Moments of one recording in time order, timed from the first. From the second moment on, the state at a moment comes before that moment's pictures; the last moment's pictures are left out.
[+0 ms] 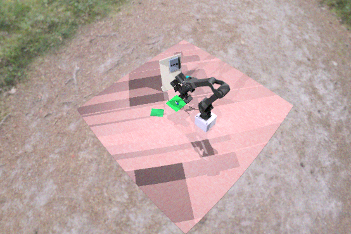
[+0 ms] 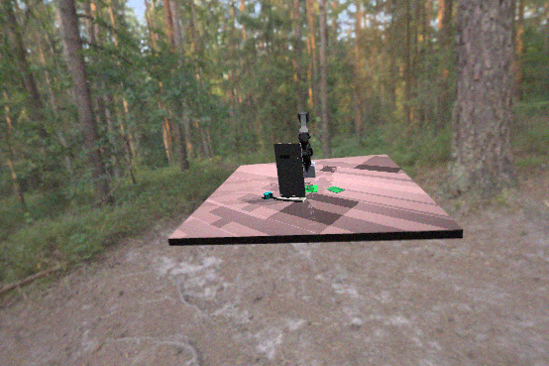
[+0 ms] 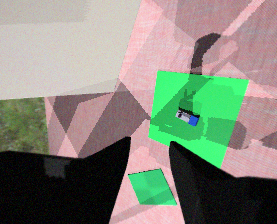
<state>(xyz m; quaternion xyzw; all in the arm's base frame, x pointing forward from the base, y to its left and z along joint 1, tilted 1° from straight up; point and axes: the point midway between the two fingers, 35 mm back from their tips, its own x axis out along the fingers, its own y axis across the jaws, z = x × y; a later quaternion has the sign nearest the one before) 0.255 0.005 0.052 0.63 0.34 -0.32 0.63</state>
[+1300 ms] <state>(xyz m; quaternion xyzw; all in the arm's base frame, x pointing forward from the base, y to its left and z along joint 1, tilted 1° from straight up) 0.254 0.004 0.159 0.63 0.34 -0.32 0.63</state>
